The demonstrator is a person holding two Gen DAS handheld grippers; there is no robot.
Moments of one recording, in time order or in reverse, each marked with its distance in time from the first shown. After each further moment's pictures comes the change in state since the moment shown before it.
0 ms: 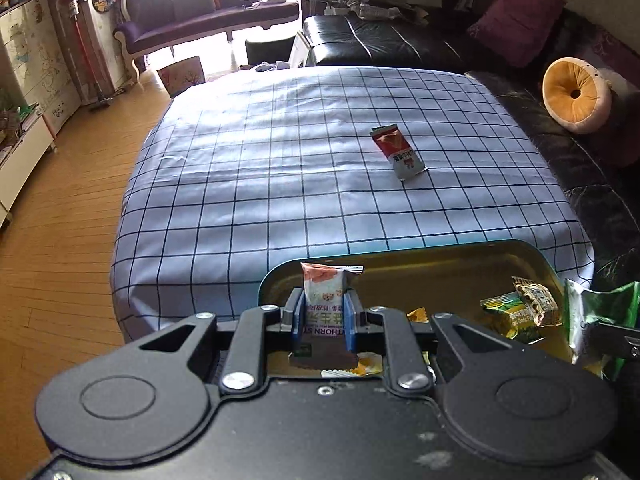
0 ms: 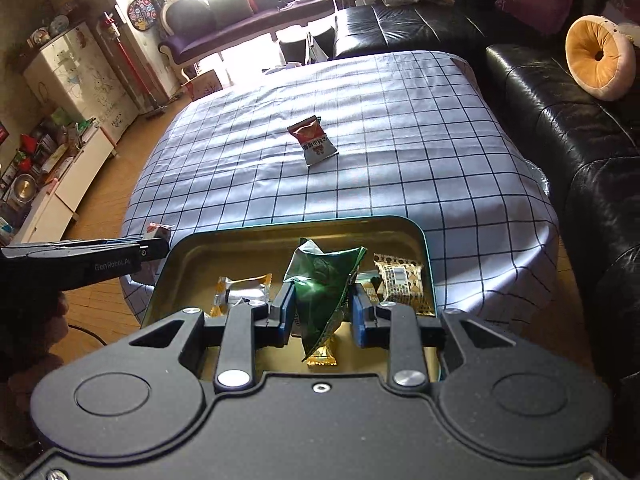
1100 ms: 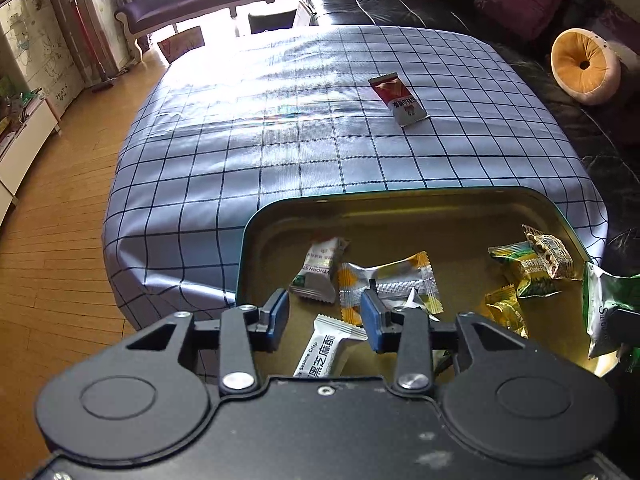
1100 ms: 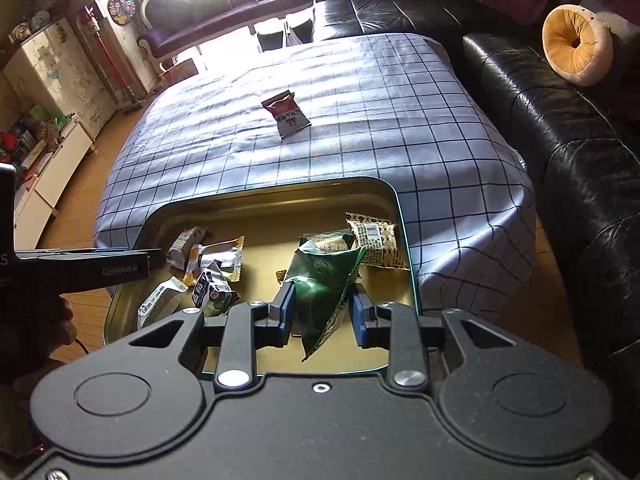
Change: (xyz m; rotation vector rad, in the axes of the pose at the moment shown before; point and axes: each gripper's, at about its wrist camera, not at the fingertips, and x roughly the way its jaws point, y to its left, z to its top) left arm 0.018 -0.014 -0.032 0.012 0.078 0.021; right arm 0.000 -0.005 -0.029 0.029 0.027 -0.057
